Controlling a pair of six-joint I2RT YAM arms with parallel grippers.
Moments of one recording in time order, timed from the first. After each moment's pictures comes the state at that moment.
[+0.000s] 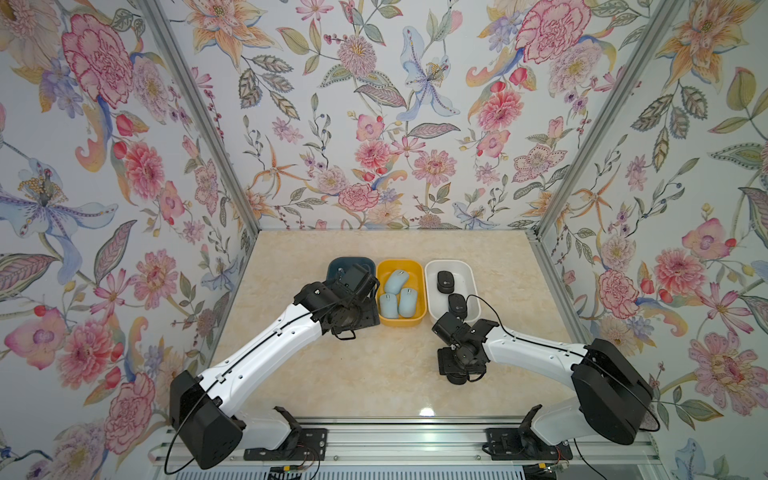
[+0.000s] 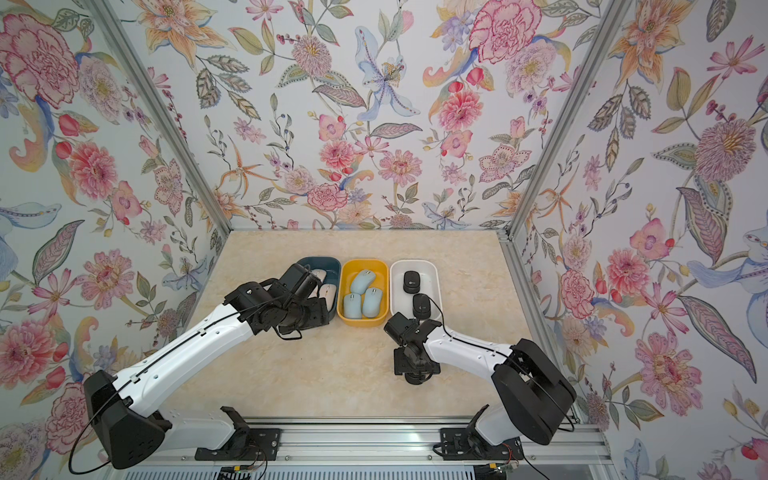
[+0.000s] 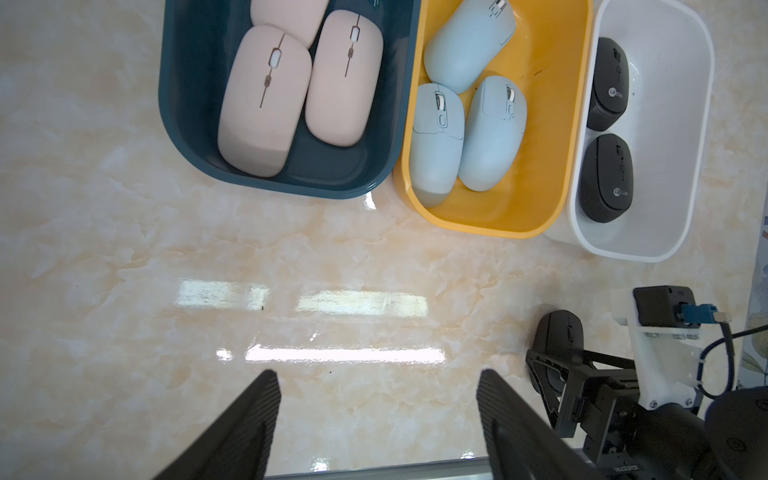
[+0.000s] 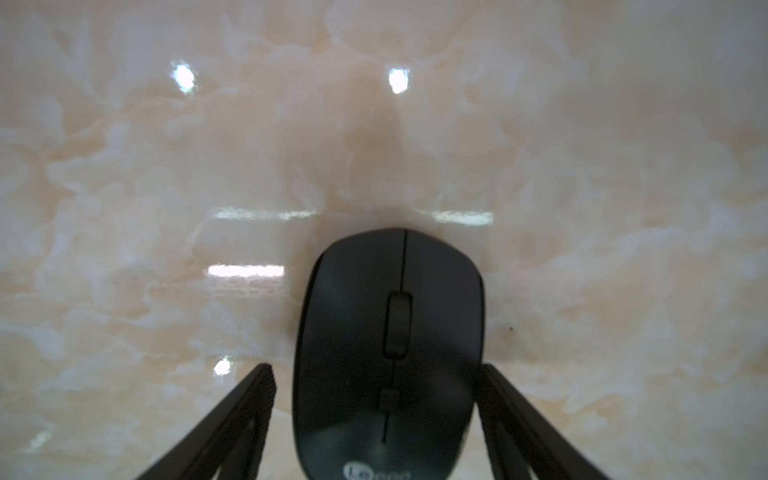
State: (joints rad) left arm -0.71 1.34 1.28 -1.05 -0.13 -0.84; right arm 0.80 1.50 0.81 -0.78 0.10 0.74
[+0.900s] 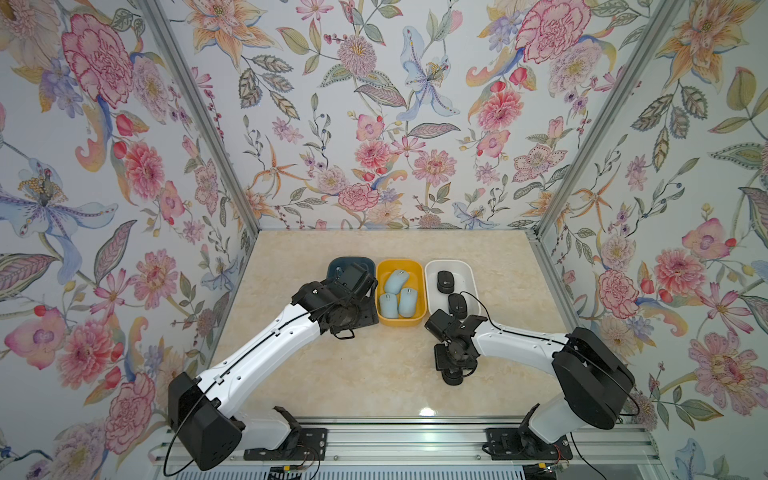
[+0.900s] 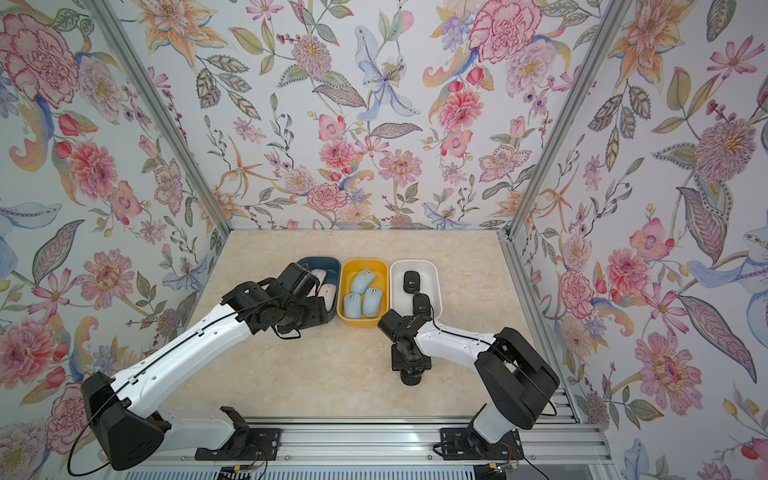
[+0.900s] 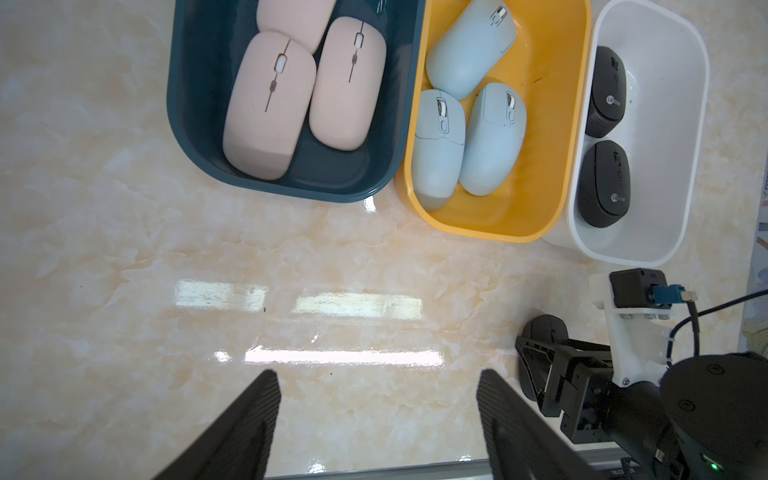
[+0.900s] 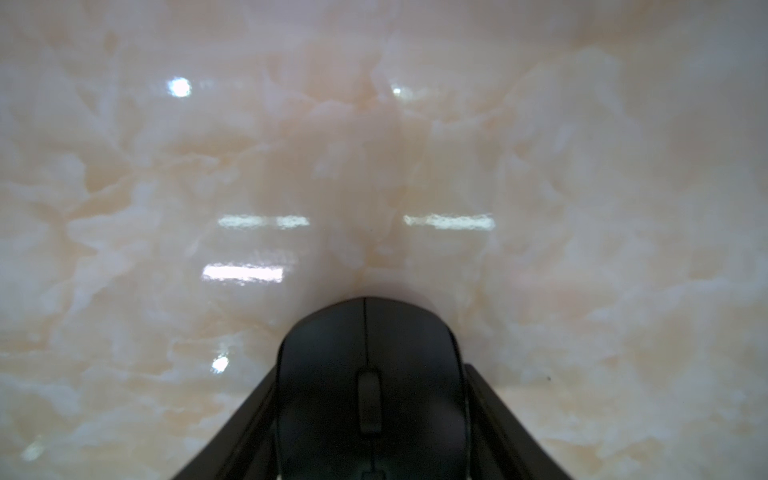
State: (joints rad) left arm -0.70 1.34 1.28 -1.05 -0.13 -0.84; right arm 0.81 1.58 0.86 -0.76 0.11 0.74
